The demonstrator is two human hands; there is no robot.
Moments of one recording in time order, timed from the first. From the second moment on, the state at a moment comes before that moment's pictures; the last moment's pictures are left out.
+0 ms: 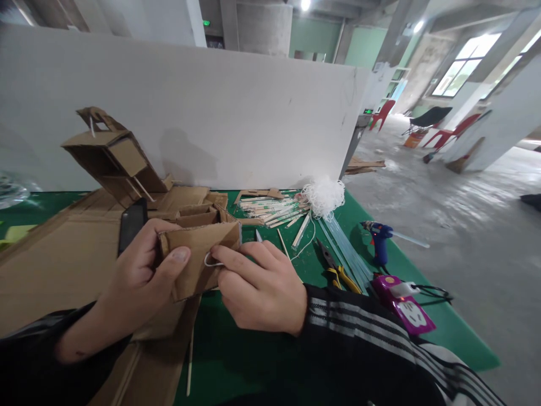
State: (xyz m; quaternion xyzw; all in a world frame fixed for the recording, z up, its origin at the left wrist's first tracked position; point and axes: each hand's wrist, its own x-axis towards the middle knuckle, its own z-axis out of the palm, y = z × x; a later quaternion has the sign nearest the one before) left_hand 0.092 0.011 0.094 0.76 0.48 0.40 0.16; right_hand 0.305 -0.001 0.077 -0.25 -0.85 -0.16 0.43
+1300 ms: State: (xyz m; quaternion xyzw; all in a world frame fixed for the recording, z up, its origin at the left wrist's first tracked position) left_hand 0.092 0.013 0.094 0.77 0.47 0.40 0.13; right_hand 0.304 0.001 0.071 -0.21 -0.85 -0.17 0.45
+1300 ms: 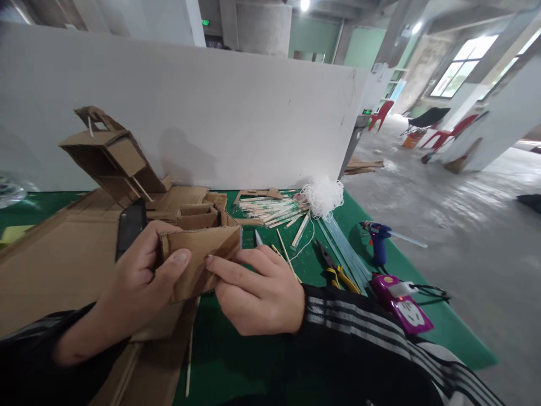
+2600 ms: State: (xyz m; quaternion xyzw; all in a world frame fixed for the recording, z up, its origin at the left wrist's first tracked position) left_hand 0.095 0.012 0.096 0.77 0.48 0.40 0.13; right_hand 0.297 -0.005 0.067 -0.24 -0.82 -0.19 0.48
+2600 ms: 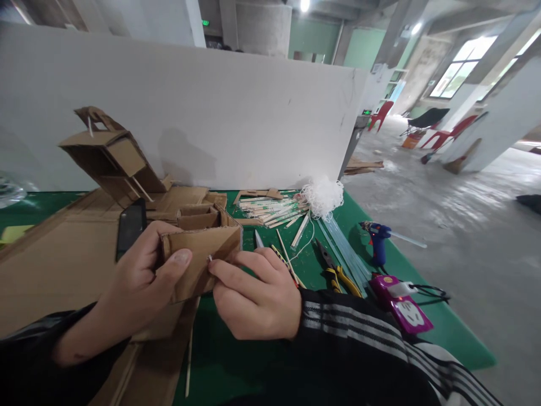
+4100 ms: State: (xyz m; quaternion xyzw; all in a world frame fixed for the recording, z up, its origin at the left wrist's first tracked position) left_hand 0.094 0.012 0.087 0.78 0.46 0.40 0.15; right_hand 0.294 -0.016 0.074 -0.30 -0.84 -0.13 0.43
